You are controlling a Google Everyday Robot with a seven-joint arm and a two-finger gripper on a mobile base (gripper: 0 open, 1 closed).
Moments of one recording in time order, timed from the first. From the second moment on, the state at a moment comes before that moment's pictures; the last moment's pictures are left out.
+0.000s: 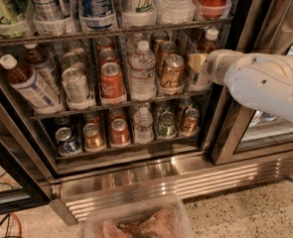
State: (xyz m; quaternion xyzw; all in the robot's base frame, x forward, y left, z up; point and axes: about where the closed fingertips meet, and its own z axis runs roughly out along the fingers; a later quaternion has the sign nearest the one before) arm 0.696 -0.182 0.891 -0.06 0.81 0.09 0.57
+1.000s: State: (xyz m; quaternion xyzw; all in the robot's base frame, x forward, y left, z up) arm 0.681 -0.186 0.890 -0.04 0.81 0.10 0.57
